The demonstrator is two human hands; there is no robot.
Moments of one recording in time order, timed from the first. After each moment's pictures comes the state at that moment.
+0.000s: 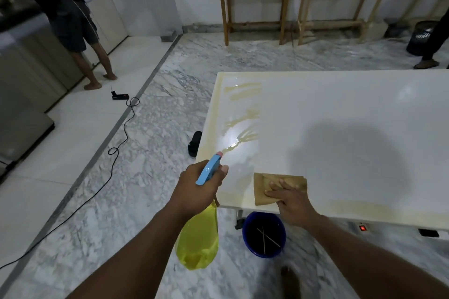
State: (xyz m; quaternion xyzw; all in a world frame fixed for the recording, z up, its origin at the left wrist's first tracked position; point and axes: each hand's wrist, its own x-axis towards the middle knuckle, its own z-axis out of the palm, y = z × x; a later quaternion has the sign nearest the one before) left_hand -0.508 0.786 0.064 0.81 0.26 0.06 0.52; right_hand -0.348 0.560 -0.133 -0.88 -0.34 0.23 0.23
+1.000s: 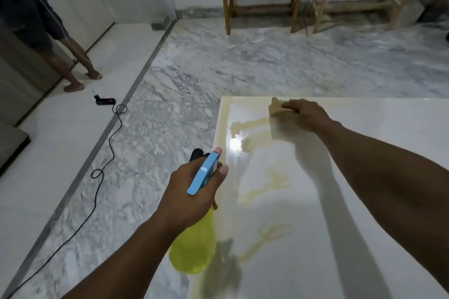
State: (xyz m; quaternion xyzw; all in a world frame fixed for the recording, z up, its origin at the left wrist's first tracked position) left_hand -0.236 0.974 0.034 0.81 0.23 0.06 0.54; right_hand 0.108 0.808 -0.071 -0.93 -0.21 0.15 0.27
